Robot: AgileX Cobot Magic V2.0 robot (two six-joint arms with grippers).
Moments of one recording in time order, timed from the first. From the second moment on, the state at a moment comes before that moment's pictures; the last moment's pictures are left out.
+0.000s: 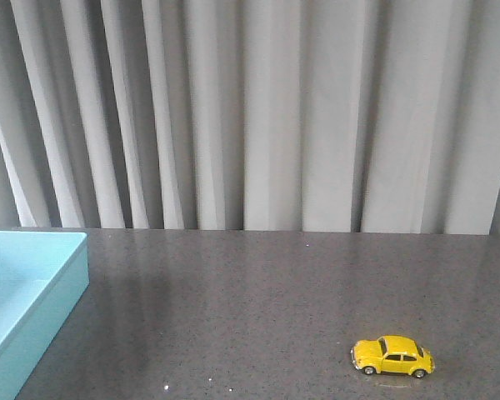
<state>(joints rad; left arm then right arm) -0.02 0.37 -0.60 0.05 0.20 -0.08 -0.02 0.33 -0.57 0.12 0.25 -0.10</state>
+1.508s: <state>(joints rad) -0.02 0.85 -0.73 0.10 0.48 -0.08 -0.02 0.87 -0.73 0.22 0.63 -0.17</state>
